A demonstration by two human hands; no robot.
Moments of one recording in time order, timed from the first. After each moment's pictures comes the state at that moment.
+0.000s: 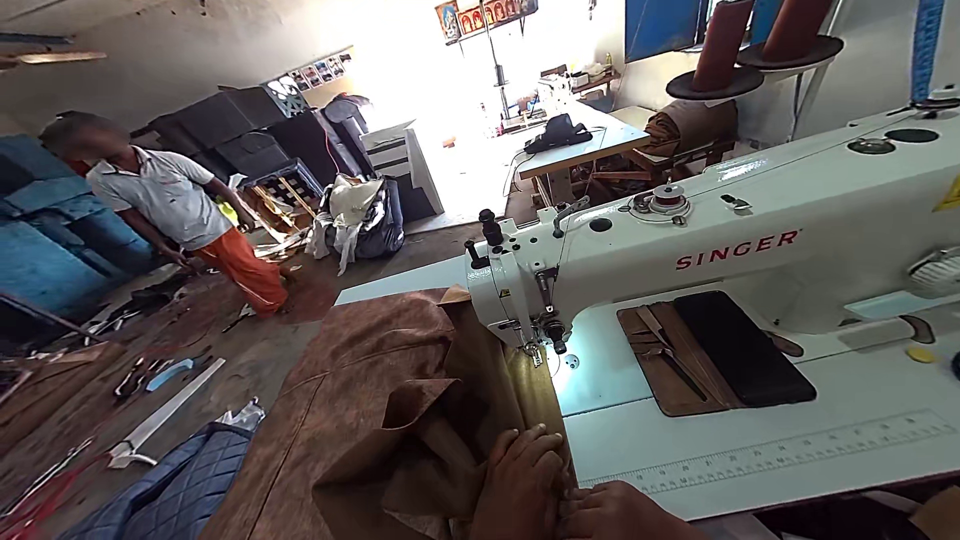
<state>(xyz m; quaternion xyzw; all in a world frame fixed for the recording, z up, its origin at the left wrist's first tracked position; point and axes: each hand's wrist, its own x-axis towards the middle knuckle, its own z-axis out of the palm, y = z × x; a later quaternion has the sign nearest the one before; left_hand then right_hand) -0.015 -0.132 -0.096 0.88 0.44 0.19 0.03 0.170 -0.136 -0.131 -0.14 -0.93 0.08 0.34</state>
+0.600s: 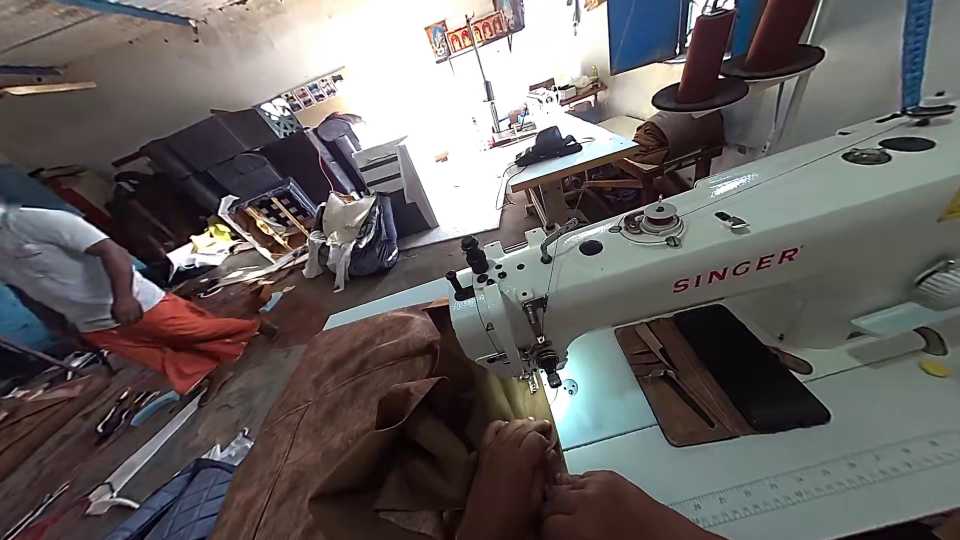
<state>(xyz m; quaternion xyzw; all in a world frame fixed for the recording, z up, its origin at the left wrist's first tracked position) -0.019 -0.071 -0.112 0.87 0.43 0.24 -0.02 0.165 -0.097 -0.124 -0.18 -0.93 0.10 0.30</state>
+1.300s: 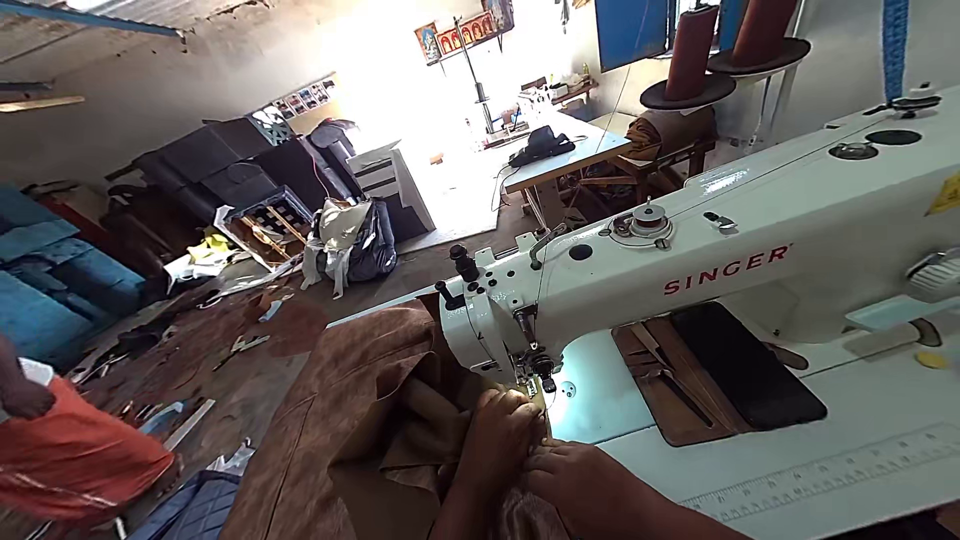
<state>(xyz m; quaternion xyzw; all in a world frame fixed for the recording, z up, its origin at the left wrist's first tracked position) -0.030 -0.018 -0.114 0.89 0.36 0.26 -0.11 0.149 -0.072 -0.129 -0.24 -0.91 0.07 0.33</state>
